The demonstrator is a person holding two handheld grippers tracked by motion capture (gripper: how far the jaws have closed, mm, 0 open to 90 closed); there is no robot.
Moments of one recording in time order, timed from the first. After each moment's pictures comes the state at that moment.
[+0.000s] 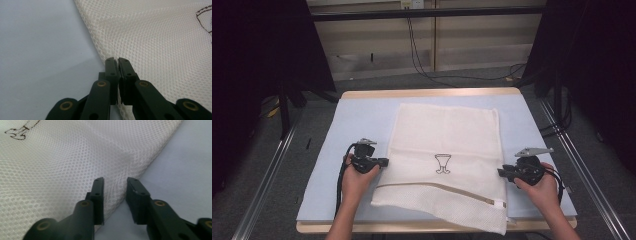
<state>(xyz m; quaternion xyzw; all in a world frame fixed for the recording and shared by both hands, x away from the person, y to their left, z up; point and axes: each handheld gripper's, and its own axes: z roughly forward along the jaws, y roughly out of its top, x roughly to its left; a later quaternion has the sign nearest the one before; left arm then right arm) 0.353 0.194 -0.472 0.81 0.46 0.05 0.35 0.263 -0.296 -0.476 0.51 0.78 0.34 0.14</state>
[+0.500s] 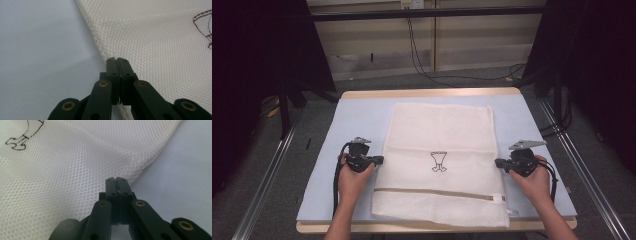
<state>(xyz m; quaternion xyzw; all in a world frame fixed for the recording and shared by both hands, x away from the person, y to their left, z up) 0.352 0.207 -0.467 0.80 0.48 0.07 0.36 0.284 -0.282 -0.467 0.50 0.78 0.34 0.16</state>
